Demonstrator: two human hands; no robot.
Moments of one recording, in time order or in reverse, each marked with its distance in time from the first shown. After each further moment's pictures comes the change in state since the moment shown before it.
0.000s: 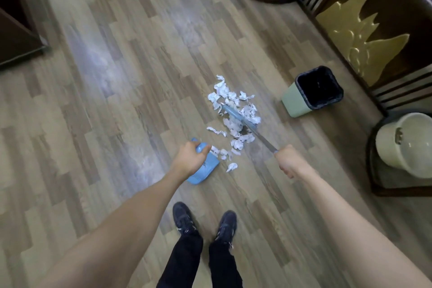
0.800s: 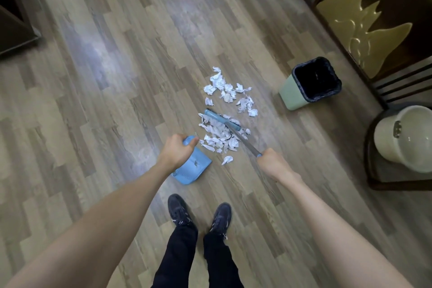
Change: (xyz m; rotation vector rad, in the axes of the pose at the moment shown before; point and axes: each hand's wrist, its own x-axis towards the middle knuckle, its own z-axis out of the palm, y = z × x) left_hand 0.001 -0.001 0.006 0.030 0.052 0.012; right_hand -0.023 0.015 0.015 -0.154 -0.080 -0.142
